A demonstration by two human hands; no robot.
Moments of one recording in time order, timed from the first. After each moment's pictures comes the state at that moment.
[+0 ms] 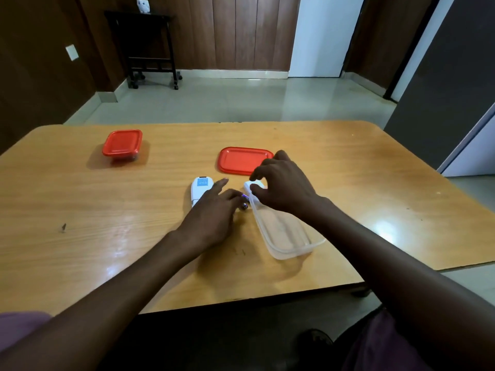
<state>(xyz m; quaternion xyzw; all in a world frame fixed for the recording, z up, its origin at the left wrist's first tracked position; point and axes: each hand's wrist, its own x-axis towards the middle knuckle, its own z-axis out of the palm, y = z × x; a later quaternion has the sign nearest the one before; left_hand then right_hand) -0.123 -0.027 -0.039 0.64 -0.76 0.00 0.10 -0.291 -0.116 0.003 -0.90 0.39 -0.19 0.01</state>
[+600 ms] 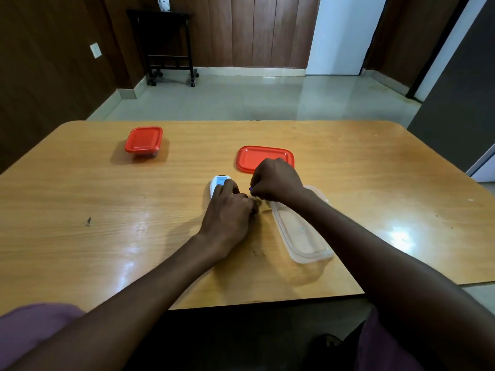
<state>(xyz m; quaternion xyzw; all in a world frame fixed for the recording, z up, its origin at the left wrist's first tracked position) -0.124 -0.022 -0.044 0.67 -0.72 0.05 0.17 -0.229 -0.131 -0.004 -0.87 0.46 -0.12 0.13</state>
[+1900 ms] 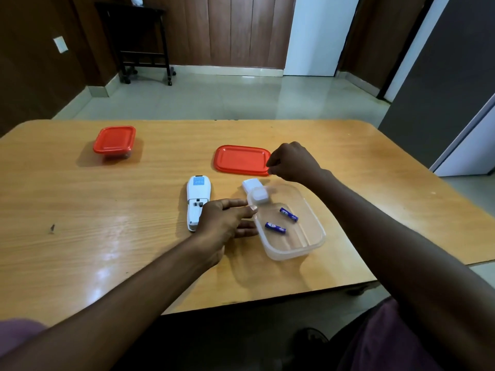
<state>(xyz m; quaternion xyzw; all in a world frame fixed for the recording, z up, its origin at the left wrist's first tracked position) -0.165 -0.024 -0.041 0.56 -0.24 -0.56 0.57 -0.301 -0.203 -0.001 -0.87 0.47 -0.14 0.08</state>
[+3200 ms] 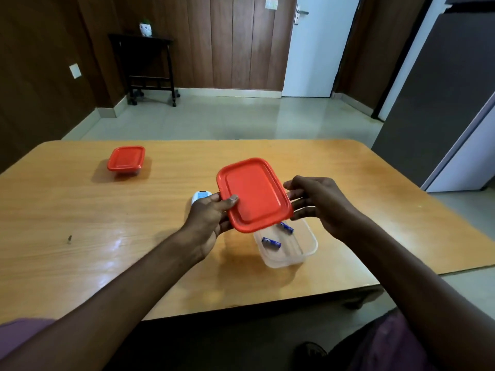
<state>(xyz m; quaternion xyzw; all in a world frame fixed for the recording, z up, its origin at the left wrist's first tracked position) -0.141 -0.020 -0.009 0.49 -0.26 -0.56 0.61 -0.357 -0.091 0.037 -0.57 0.47 -0.35 0.58</state>
